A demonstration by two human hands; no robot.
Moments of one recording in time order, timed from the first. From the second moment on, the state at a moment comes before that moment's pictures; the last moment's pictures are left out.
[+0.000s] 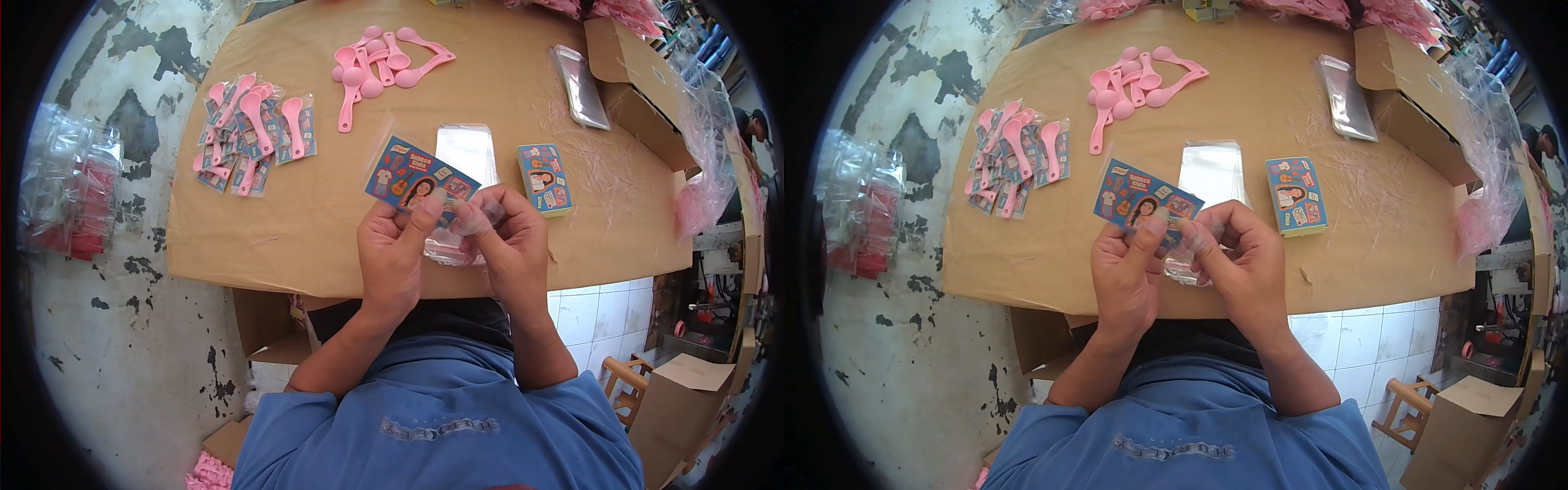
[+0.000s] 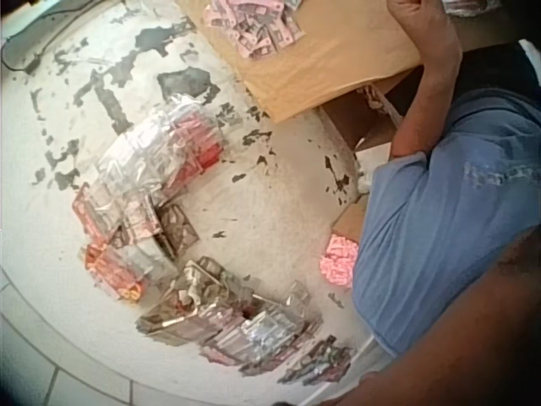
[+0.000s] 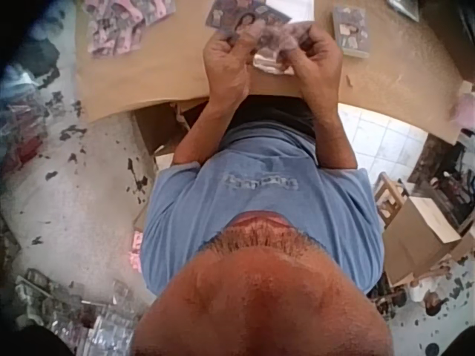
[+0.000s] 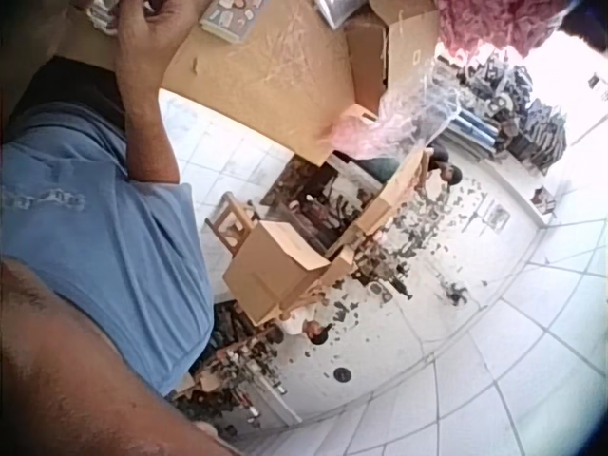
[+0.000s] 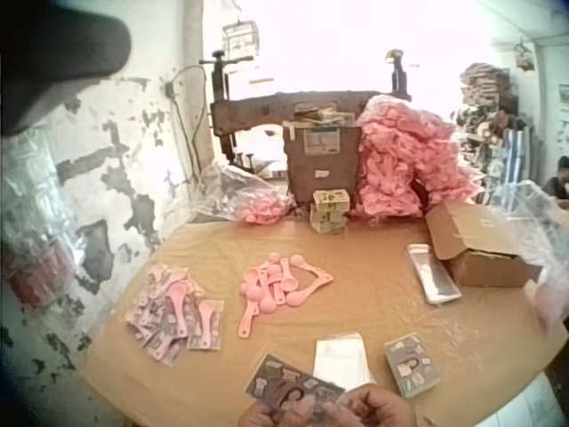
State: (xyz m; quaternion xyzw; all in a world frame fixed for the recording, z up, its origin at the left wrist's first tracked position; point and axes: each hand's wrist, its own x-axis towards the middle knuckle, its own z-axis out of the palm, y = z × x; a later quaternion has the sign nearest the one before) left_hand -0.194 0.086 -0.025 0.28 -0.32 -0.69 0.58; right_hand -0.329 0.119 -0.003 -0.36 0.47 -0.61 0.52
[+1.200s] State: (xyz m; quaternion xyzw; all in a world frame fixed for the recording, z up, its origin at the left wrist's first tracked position) left_hand -0.172 0.070 -0.007 0.16 -0.24 -0.72 0.63; right_hand -0.308 0.118 0.005 -0.63 0.48 -0.55 0.26
